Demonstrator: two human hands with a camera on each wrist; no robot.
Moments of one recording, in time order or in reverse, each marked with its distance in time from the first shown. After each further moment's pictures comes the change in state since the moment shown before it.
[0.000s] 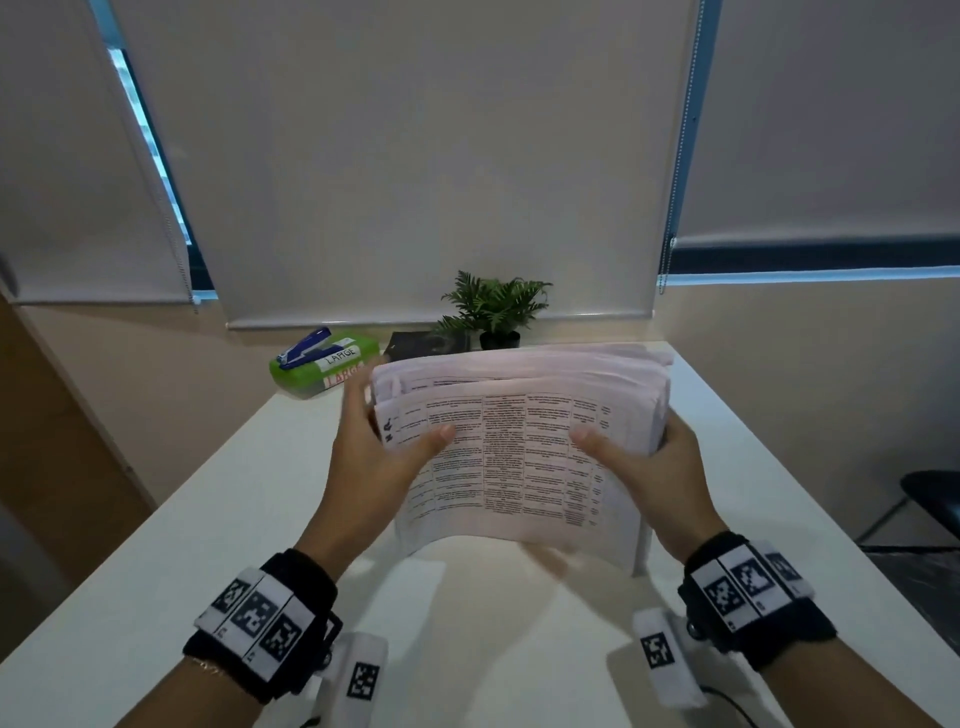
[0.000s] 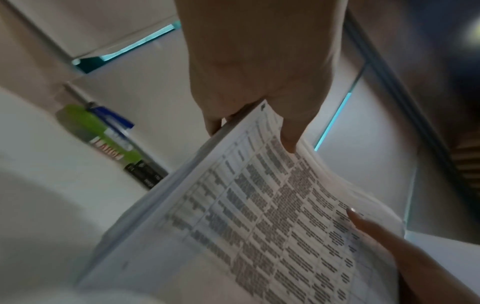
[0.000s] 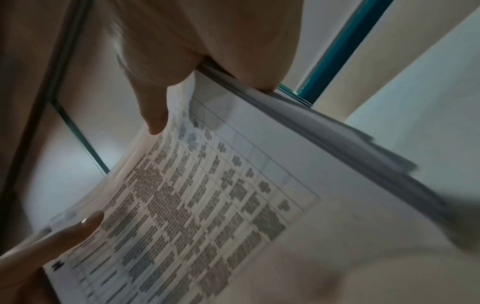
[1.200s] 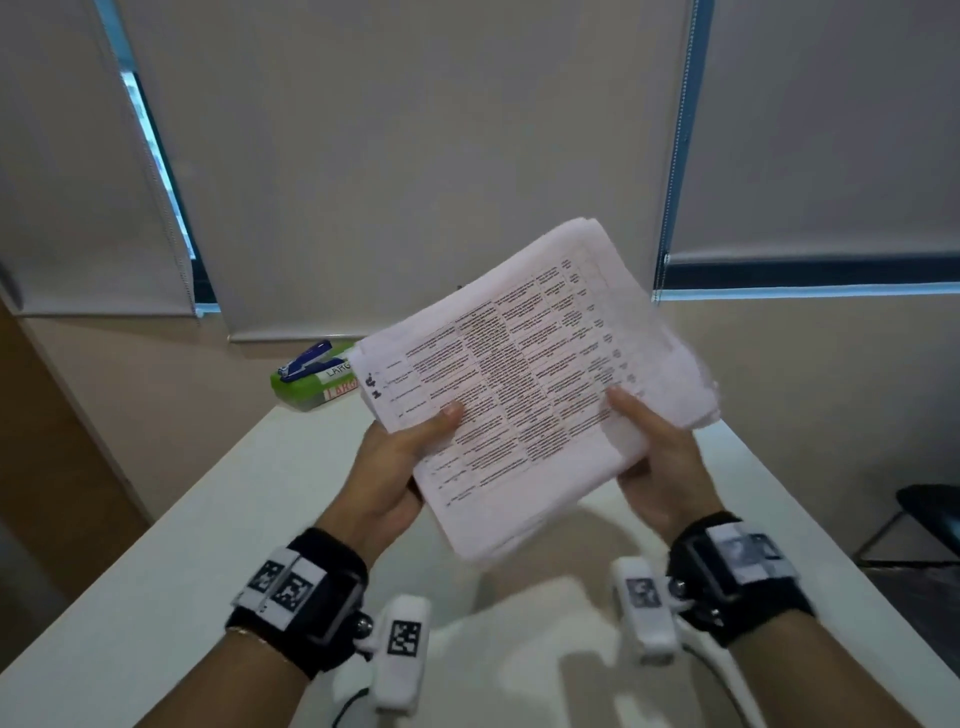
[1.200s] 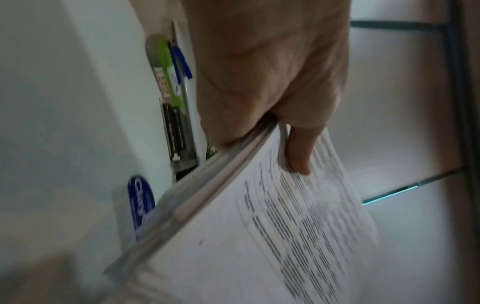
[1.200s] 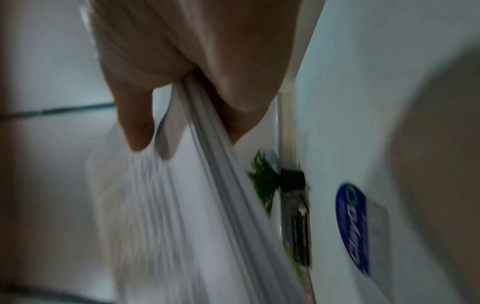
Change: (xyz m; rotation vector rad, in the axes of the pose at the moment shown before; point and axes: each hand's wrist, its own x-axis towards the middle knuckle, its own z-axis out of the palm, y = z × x) left_hand 0.013 0.011 0.020 -0.630 -0.237 -0.319; right_hand 0.027 -0.011 0.004 0.706 -0.011 0.163
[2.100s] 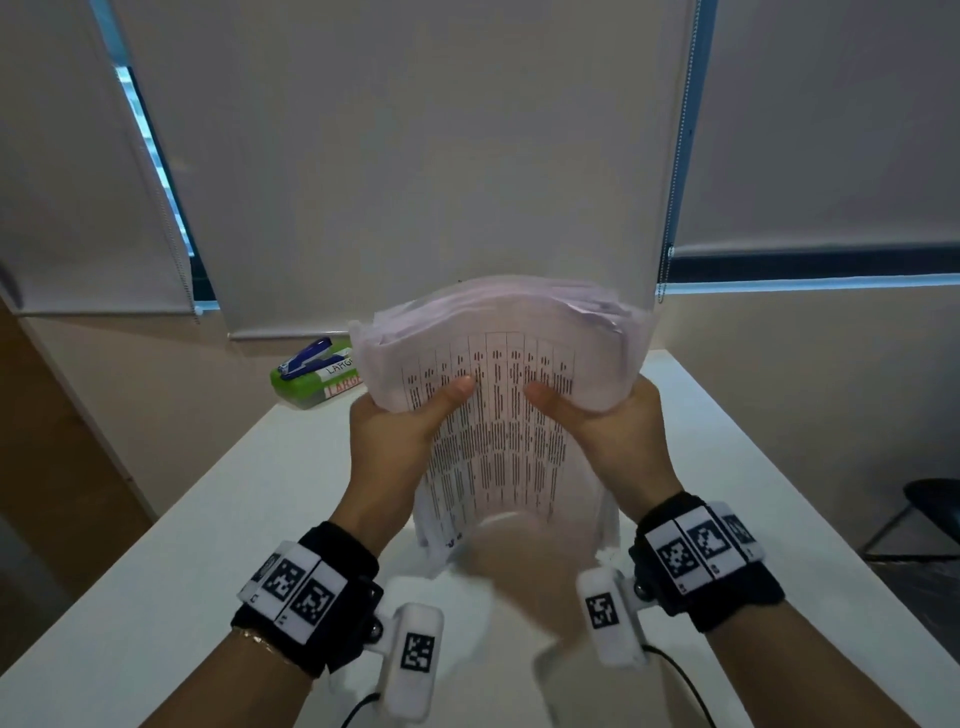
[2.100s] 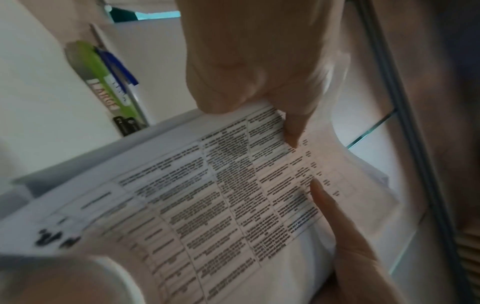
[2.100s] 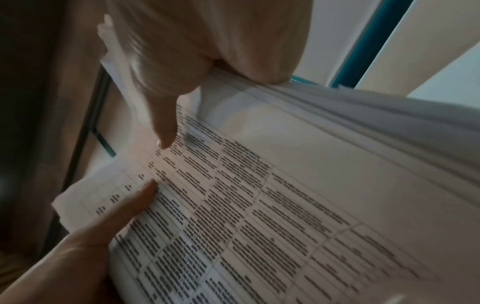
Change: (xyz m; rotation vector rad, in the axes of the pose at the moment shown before) left_hand 0.006 0.008 0.016 0.307 0.273 0.292; right_hand -0.002 0.008 0.036 -0.658 -0.099 -0.342
